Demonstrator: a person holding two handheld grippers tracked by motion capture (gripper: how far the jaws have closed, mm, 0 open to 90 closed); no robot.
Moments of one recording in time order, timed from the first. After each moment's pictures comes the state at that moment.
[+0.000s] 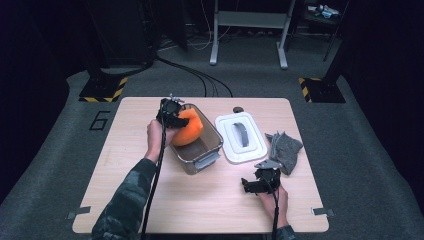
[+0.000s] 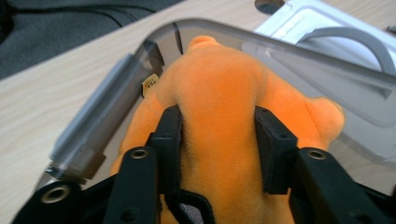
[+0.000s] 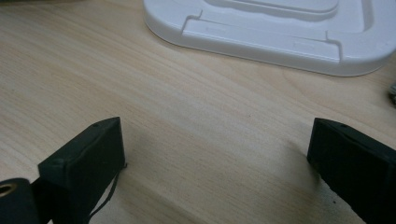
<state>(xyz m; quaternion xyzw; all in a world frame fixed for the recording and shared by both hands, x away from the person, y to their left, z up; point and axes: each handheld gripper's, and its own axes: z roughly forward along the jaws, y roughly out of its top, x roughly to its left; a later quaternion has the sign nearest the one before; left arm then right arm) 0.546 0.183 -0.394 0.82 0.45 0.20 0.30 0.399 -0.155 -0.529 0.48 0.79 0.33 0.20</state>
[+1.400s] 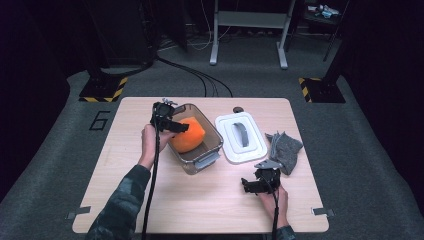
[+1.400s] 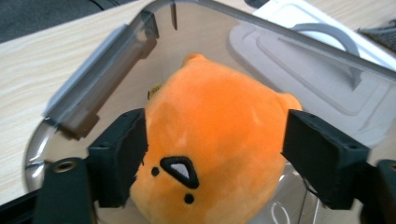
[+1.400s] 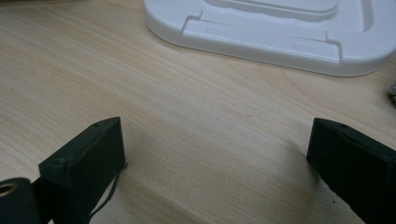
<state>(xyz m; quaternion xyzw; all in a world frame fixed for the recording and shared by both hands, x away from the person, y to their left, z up) 0.525 0.204 -0.387 0.80 0.47 0.16 0.34 0.399 -0.155 -0.529 0.48 0.79 0.33 0.20</state>
